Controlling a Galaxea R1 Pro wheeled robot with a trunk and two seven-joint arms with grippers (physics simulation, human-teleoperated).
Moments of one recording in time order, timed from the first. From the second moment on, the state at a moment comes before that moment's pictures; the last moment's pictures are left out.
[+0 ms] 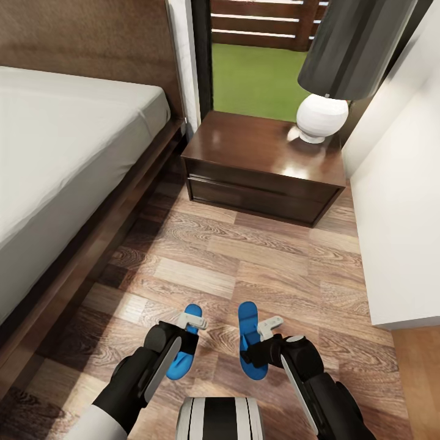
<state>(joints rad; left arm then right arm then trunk) -0.51 -0.07 -0.38 -1.15 0.20 0.98 0.20 -0.34 0.04 0.24 -1.41 0.16 0.96 0.27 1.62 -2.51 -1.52</state>
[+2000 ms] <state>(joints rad) -0.51 -0.07 -0.38 -1.16 0.20 0.98 0.20 -0.34 0.04 0.24 -1.41 0.16 0.96 0.27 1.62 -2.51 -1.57</state>
